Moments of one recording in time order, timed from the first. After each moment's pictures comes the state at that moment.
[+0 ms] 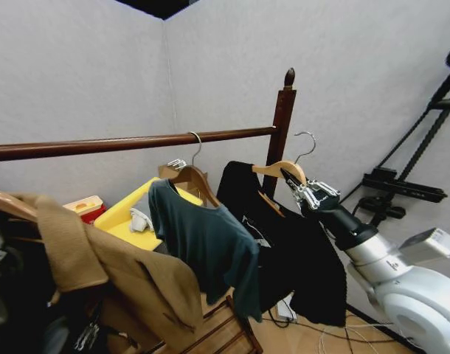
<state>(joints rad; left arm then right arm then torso) 2.02 -1.40 -0.95 -2.42 -0.44 0.00 0.09 -1.20 0.67 0.86 2.48 0.99 -0.13 0.08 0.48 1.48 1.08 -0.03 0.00</state>
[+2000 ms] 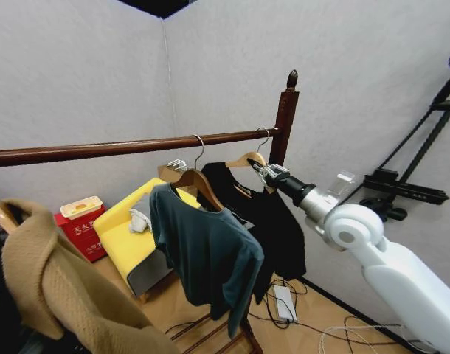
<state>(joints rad) 2.02 -1.40 -0.95 -2.42 -0.44 0.00 0.09 -0.47 0.67 0.27 2.09 1.22 -0.31 0.04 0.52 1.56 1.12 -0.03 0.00</state>
